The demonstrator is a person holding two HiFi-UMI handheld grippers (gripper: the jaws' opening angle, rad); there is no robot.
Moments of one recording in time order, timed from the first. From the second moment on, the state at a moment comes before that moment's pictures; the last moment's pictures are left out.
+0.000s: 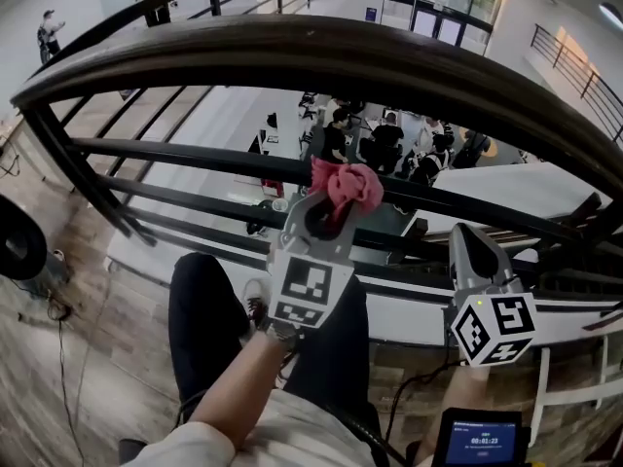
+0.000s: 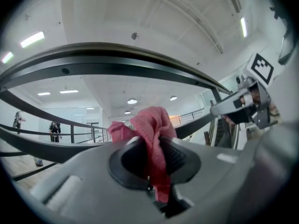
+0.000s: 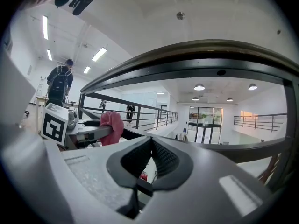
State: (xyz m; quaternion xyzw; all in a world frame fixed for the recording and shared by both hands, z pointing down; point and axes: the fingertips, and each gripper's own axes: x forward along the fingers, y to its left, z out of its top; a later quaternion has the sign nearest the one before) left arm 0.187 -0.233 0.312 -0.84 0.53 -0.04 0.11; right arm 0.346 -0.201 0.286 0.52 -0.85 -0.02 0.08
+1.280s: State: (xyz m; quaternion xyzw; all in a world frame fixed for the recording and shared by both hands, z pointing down) left arm 0.192 -0.233 0.316 -0.85 0.52 -0.04 0.09; right arm 0.223 -0.211 0.245 0.44 -0.90 -0.04 0.02
